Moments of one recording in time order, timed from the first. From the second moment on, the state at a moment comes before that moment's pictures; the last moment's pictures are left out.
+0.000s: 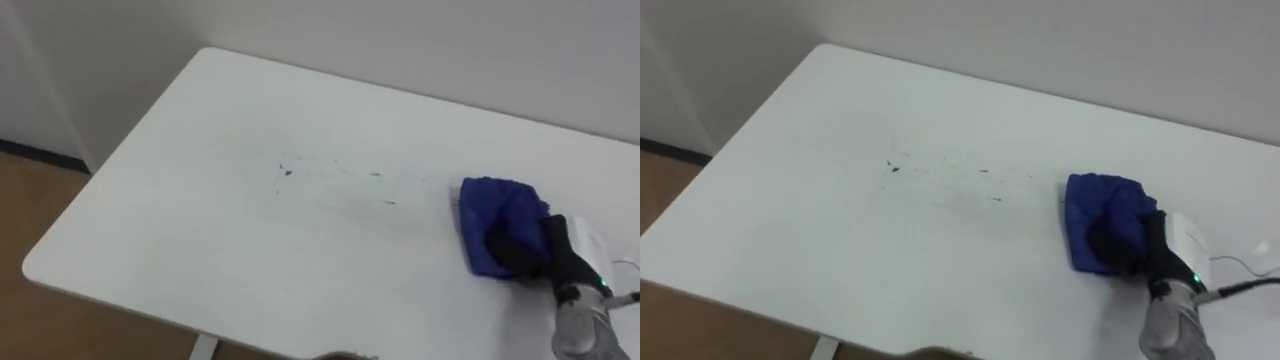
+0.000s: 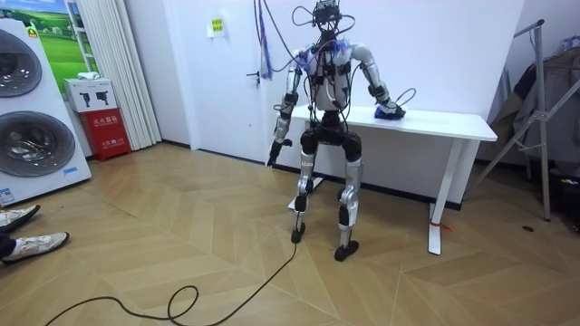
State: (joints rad) left arm 0.44 0.26 0.24 0.82 0.41 0.08 0.08; right arm 0.07 -0.43 -0.09 0.78 -0.40 -0.11 -0.39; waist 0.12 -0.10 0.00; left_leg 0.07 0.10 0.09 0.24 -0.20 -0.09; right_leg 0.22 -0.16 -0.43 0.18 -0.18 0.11
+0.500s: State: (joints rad) left arm 0.36 0.24 0.11 0.81 0.42 0.11 0.07; right arm -0.17 -0.38 0.16 0.67 -0.41 0.15 -0.26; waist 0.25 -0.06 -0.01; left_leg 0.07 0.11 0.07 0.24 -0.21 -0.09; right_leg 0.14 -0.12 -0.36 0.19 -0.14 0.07
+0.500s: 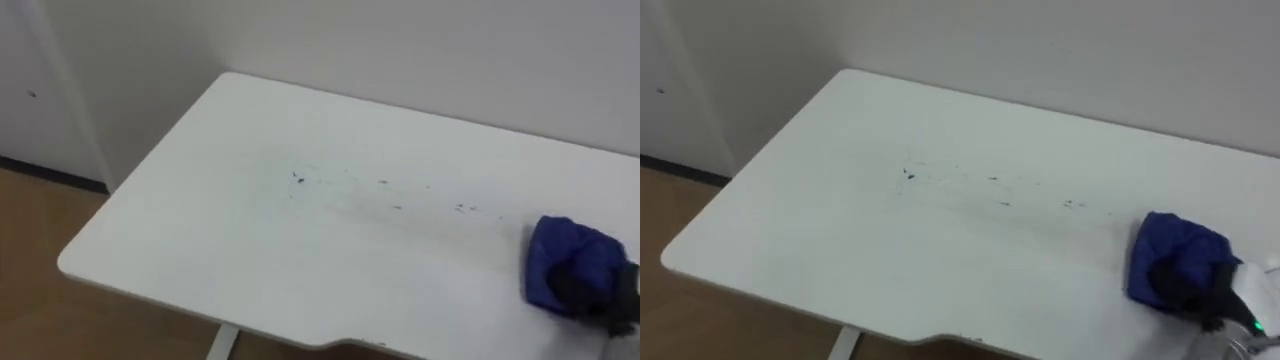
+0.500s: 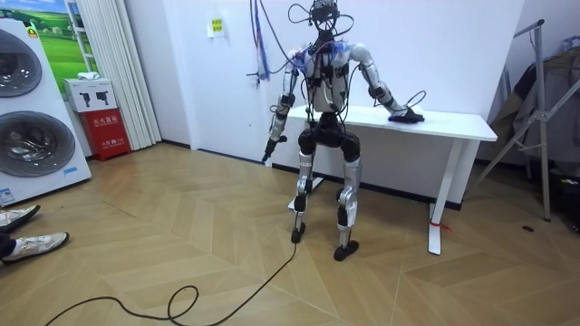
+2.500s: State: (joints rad) left arm 0.27 0.27 0.08 0.85 0.31 0.03 0.07; right arm -0.19 -0.30 0.19 0.74 -0.54 -0.10 -0.23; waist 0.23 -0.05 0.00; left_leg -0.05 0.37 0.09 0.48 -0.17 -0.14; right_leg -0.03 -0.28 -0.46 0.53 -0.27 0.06
